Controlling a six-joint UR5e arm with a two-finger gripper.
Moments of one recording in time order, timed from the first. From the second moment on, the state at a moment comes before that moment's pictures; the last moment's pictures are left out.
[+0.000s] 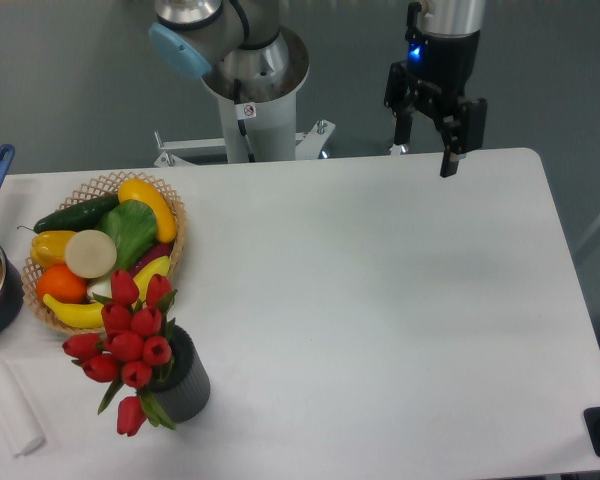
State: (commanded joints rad) arm 2.85 -1.49 -1.75 -1.20 1.17 1.72
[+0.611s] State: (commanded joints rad) arm 2.73 -1.54 -1.81 -0.98 1.13 1.26
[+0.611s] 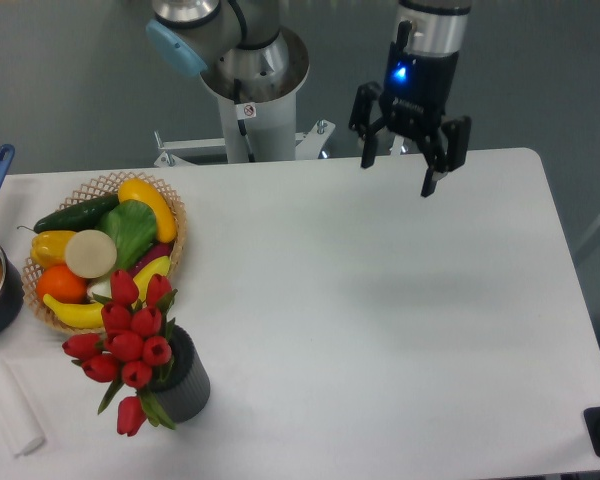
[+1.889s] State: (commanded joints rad) arm 2.50 -1.78 -1.83 -0.76 0.75 1.12
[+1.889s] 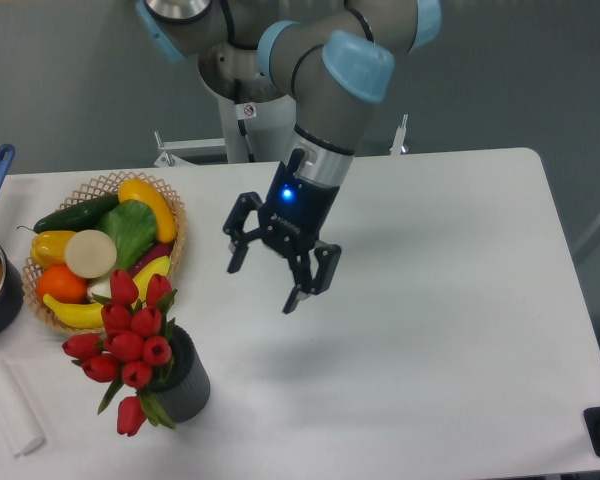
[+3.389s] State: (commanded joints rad) arm 2.40 -1.97 -1.71 -0.73 0.58 1.15
